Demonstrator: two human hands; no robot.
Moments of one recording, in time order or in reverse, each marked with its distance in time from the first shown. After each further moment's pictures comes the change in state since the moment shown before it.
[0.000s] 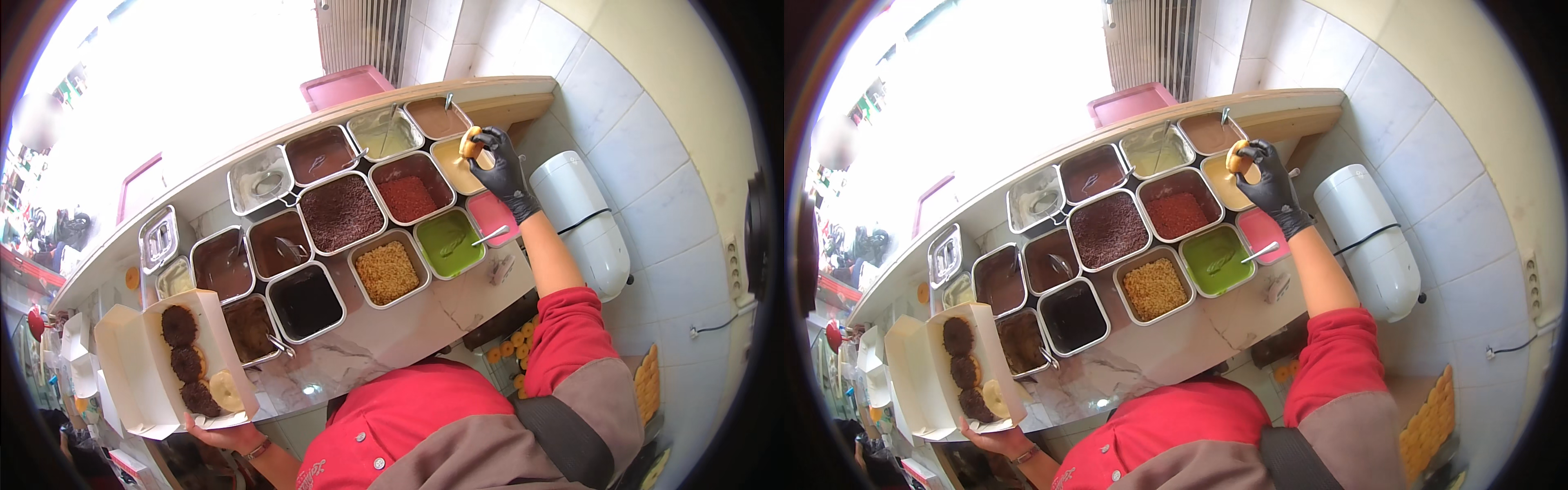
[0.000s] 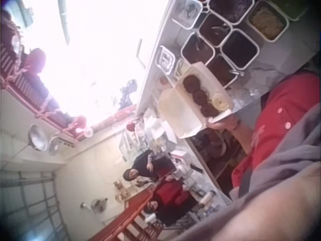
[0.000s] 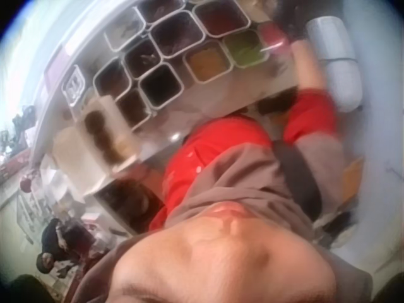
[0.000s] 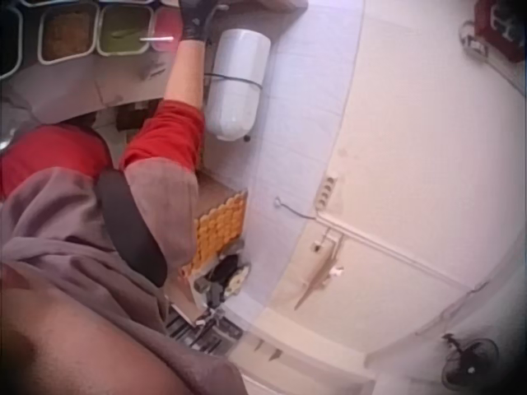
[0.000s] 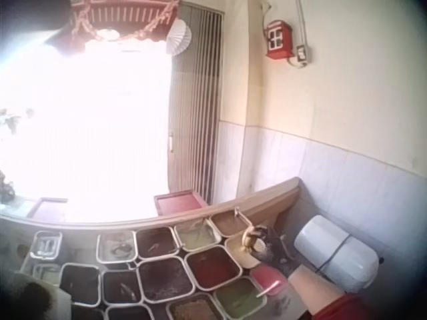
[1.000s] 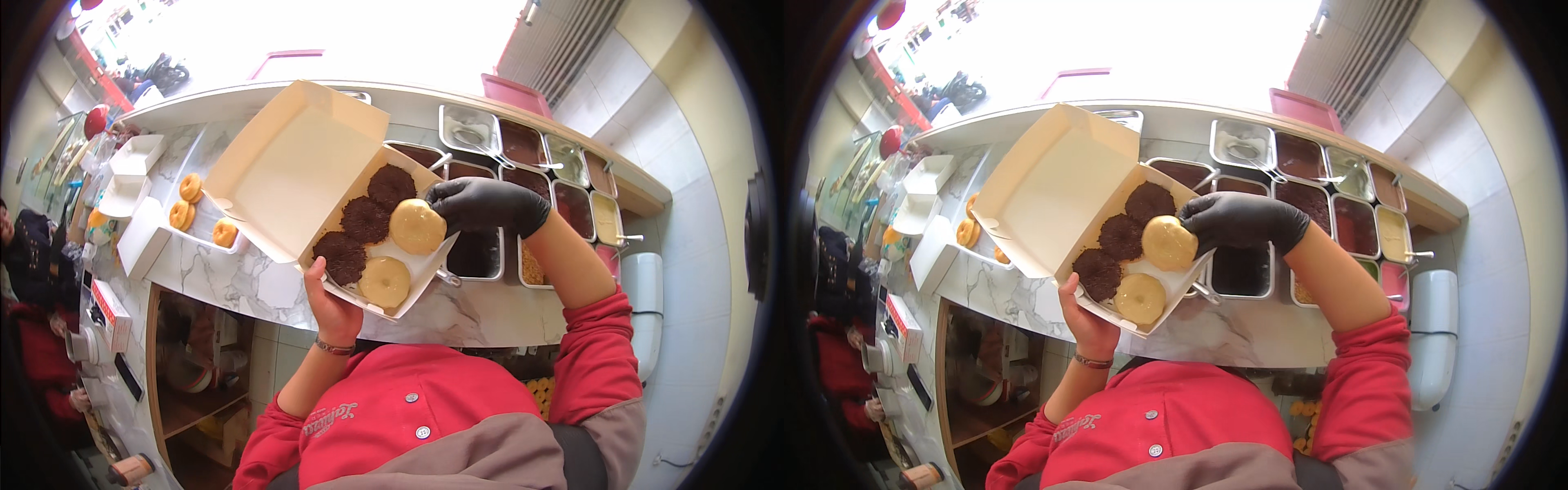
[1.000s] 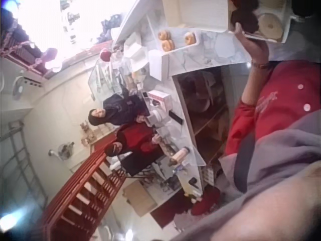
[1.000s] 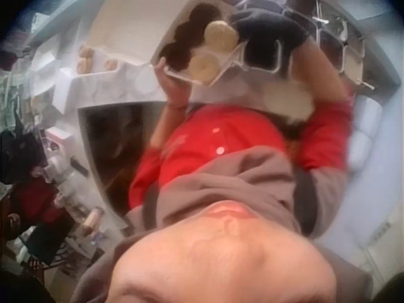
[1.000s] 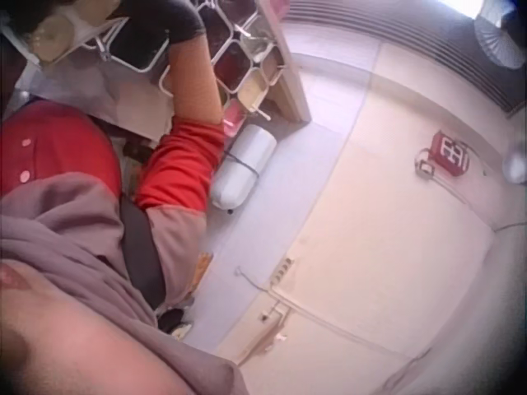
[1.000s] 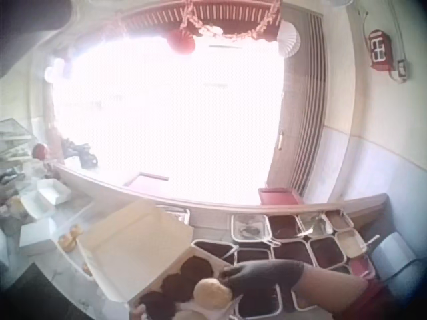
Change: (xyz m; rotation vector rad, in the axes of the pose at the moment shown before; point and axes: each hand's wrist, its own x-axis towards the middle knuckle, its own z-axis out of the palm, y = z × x) left_hand 0.048 -0.004 -0.008 -0.145 -0.402 -0.296; right_hand 0.063 -0.390 0.132 1.219 -1.649 0.643
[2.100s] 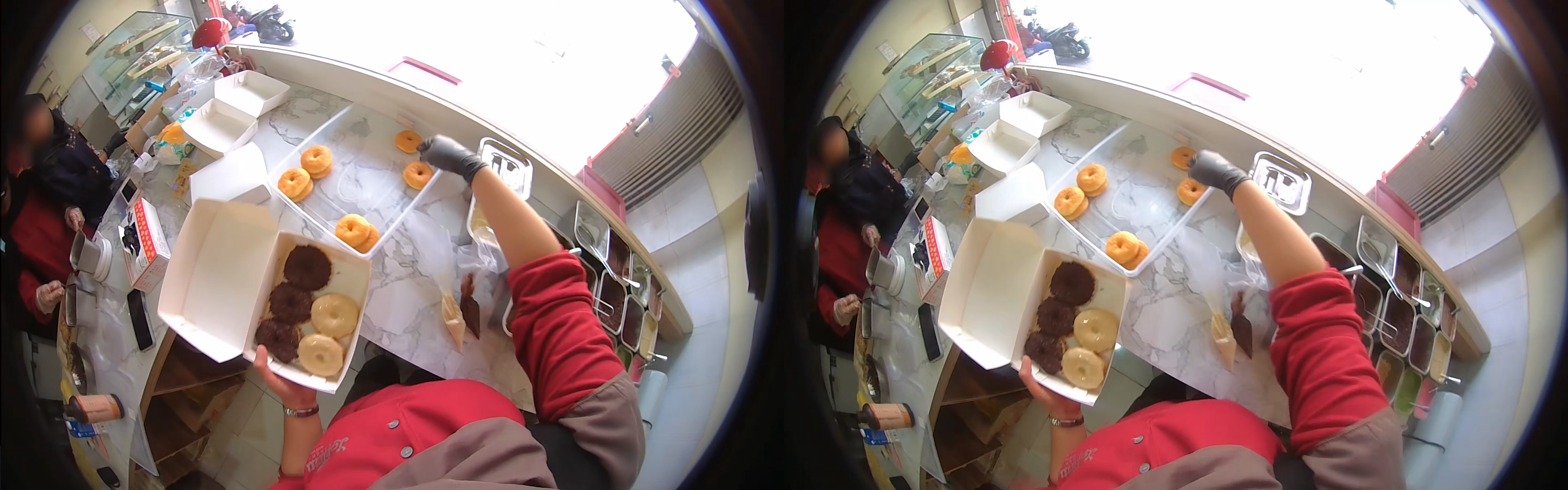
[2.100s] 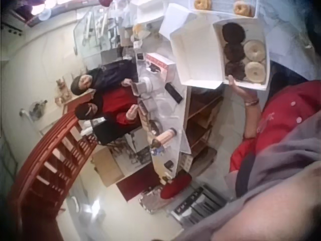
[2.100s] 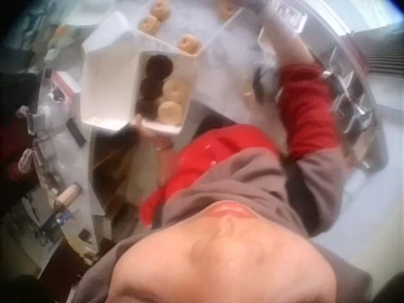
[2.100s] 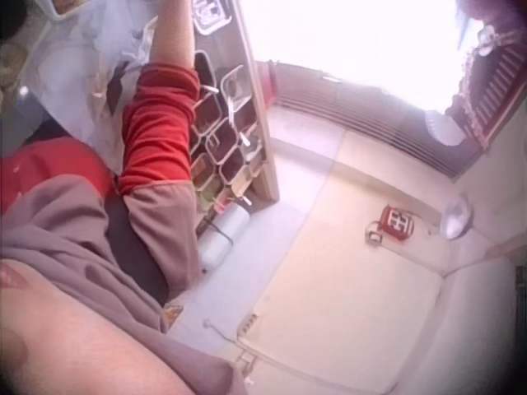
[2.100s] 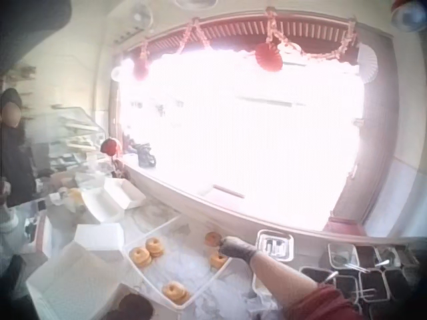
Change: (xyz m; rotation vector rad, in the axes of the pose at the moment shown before) left_hand -0.062 0.176 -0.181 -0.171 0.416 0.470; right_hand 0.387 -0.106 0.063 -1.403 0.338 -0.270
